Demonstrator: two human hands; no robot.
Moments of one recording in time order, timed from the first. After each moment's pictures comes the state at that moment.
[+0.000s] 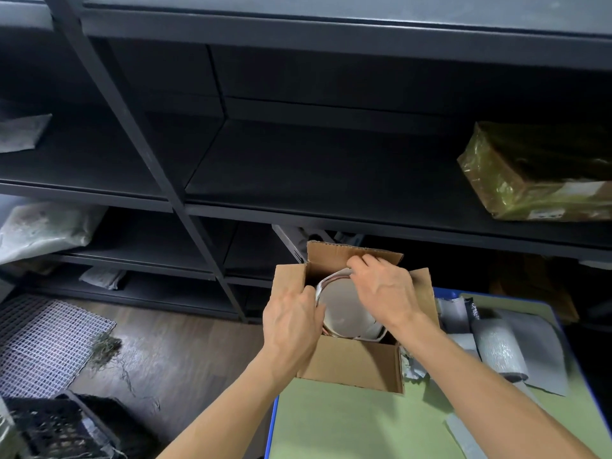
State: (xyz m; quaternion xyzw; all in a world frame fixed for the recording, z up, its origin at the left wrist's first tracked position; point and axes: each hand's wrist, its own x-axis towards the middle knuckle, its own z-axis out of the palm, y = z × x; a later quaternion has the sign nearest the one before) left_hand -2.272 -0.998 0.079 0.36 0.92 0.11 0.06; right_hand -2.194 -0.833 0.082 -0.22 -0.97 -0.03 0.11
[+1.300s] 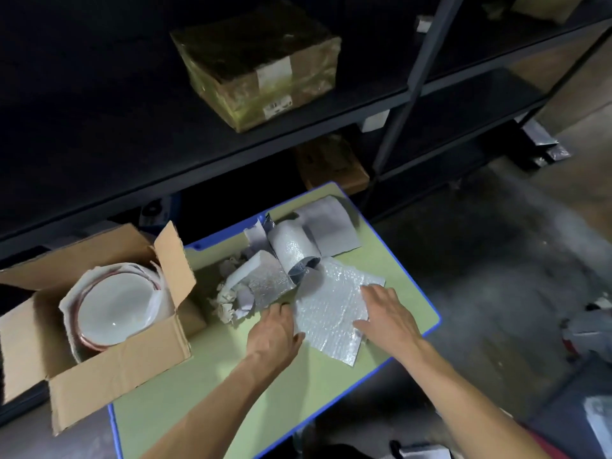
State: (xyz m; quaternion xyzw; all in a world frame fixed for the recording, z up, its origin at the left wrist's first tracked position) left_hand -2.030 -0.884 -0.019 0.65 0.71 -0.05 0.25; right_hand -1.805 -0.812 -0.013 -0.57 -0.79 0.20 -0.12
